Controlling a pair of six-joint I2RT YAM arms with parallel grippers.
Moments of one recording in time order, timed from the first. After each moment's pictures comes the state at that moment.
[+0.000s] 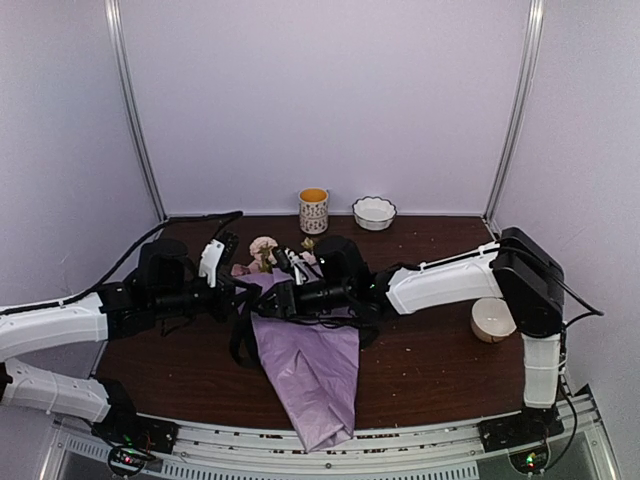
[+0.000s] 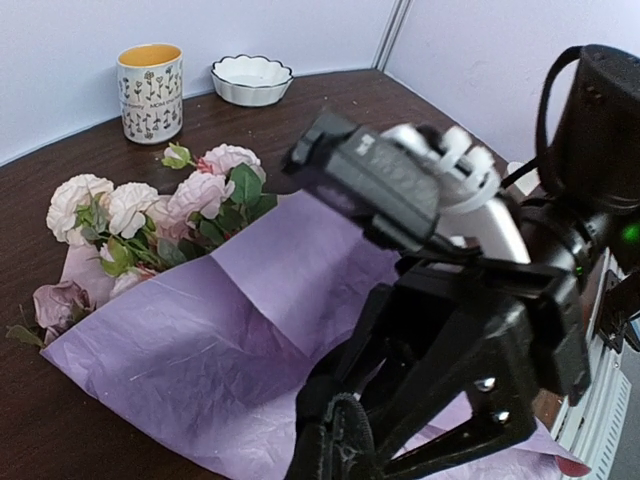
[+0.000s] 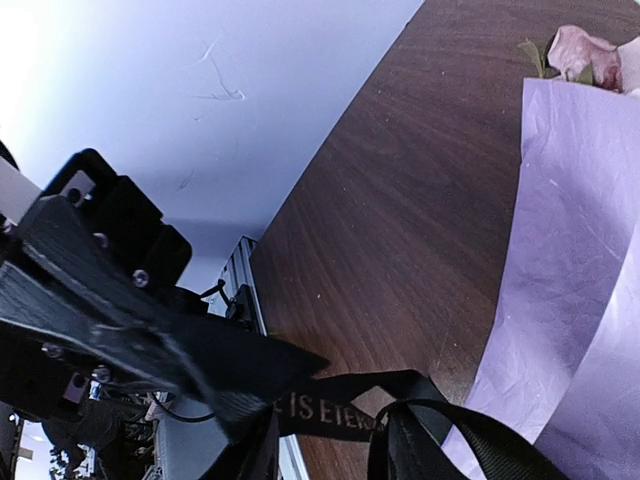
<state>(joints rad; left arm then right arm) -0.76 1.05 0.62 0.01 0.12 -0.23 0.99 2.05 1.34 0.35 -0.50 0.78</state>
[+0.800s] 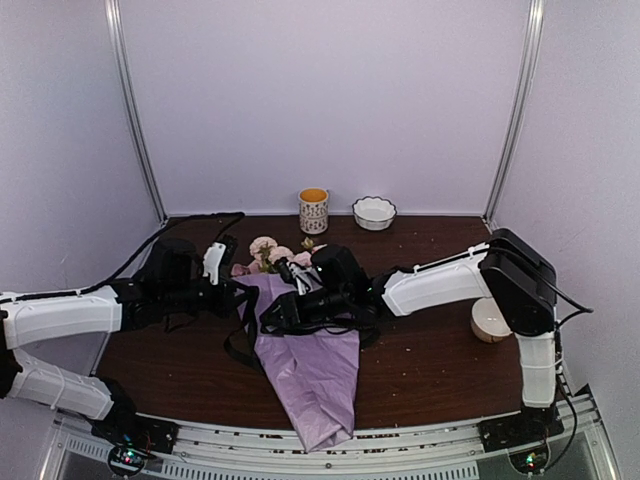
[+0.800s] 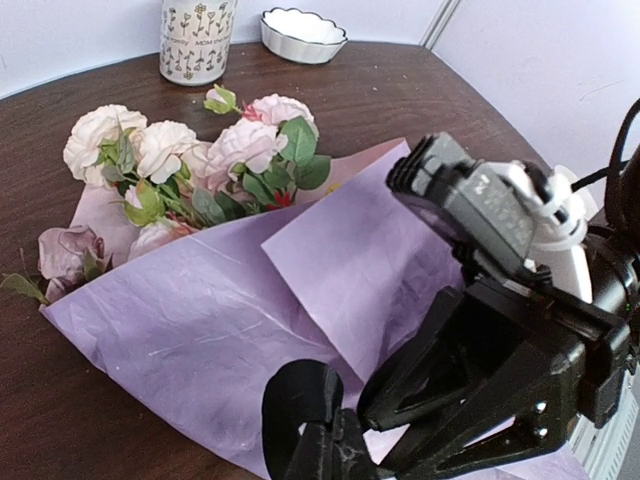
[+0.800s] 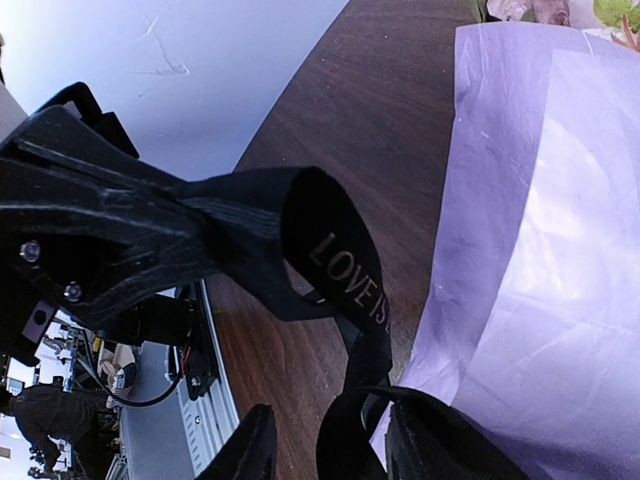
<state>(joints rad) -0.66 1.18 0.62 0.03 0.17 -0.29 0.98 2.07 1.34 0.26 -0.48 0.70</state>
